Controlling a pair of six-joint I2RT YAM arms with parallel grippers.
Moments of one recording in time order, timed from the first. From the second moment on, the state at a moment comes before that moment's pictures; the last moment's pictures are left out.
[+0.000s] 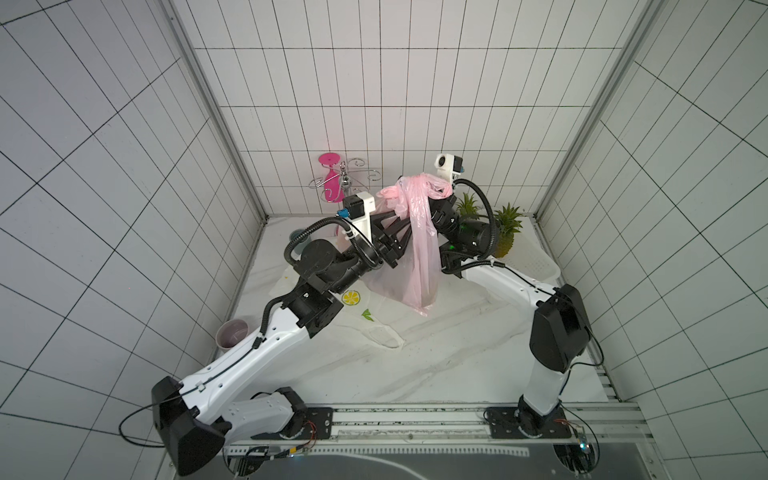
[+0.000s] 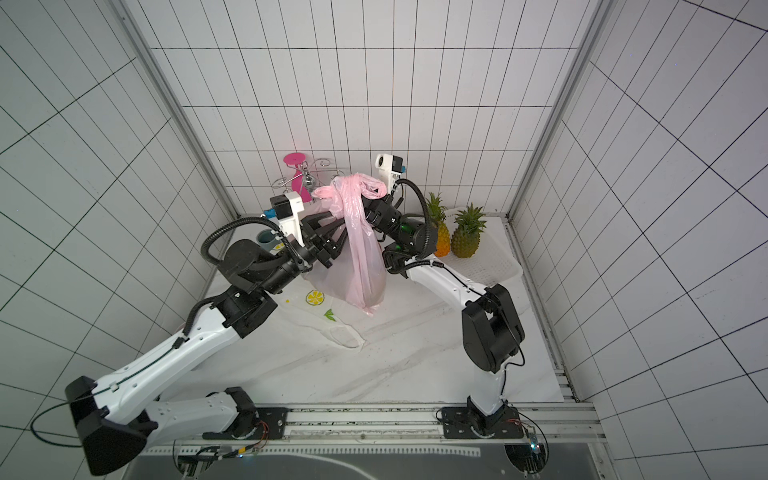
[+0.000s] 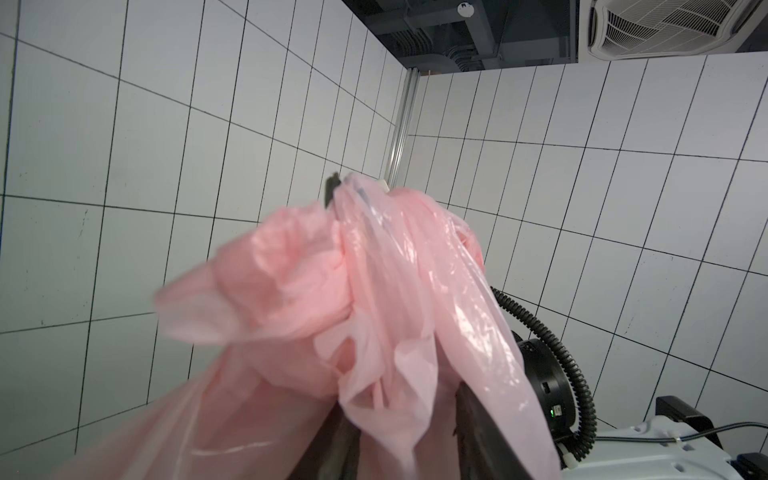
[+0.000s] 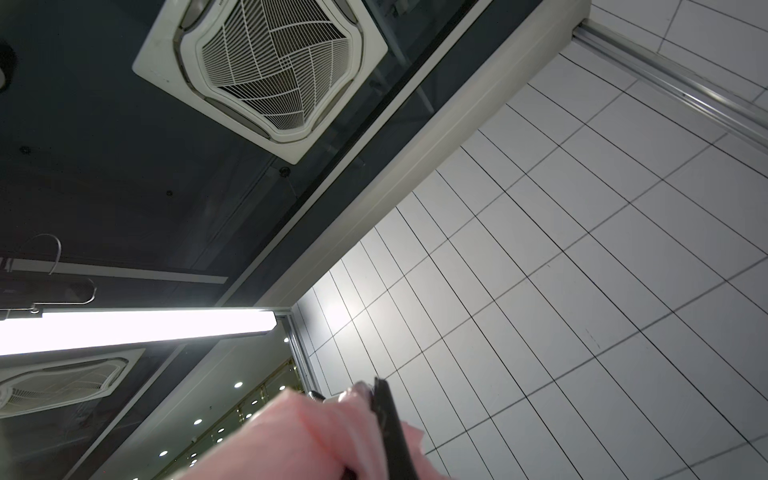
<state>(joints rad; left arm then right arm) -0.73 1.19 1.17 0.39 0.19 -0.31 0.64 1.83 1.57 1.45 -0.56 1.61</state>
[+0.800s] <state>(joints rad) -0.42 1.12 1.34 0.20 0.46 -0.37 0.61 1.91 1.68 1.43 -0.65 1.69</state>
